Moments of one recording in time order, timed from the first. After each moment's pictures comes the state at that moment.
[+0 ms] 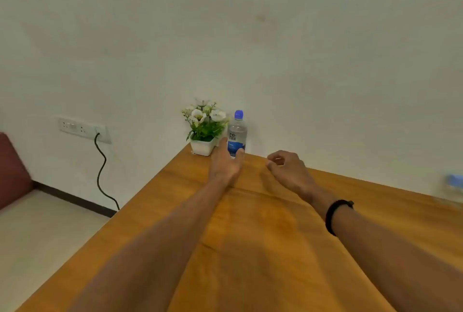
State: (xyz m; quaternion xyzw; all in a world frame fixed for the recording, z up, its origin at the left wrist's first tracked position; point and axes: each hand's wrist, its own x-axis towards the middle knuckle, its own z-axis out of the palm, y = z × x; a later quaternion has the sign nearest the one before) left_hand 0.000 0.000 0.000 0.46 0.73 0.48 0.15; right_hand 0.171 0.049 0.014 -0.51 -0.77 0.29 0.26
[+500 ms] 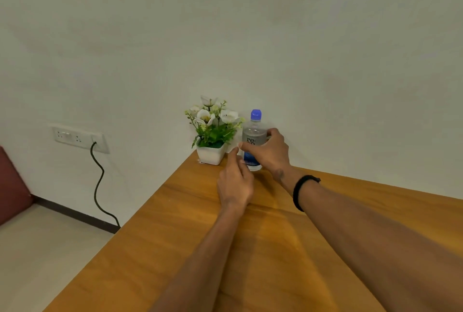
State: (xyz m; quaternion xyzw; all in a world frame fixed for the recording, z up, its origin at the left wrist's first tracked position) left_hand -0.017 0.030 -0.054 0.44 0.72 0.54 0.04; right_hand 0.052 0.118 -0.002 -0.48 -0.69 0.34 0.42
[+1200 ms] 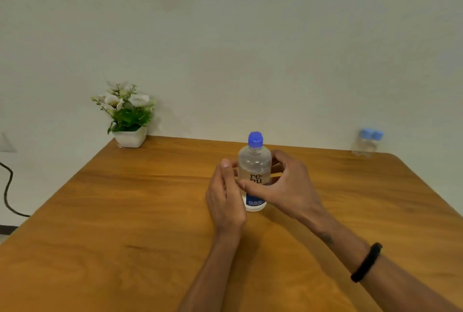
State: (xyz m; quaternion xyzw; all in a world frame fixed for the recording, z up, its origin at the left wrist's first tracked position) left_hand 0.189 -0.069 -0.039 0.40 0.53 0.71 0.23; right_hand 0.315 -0.044 0.009 -0.47 -0.73 0.26 0.41
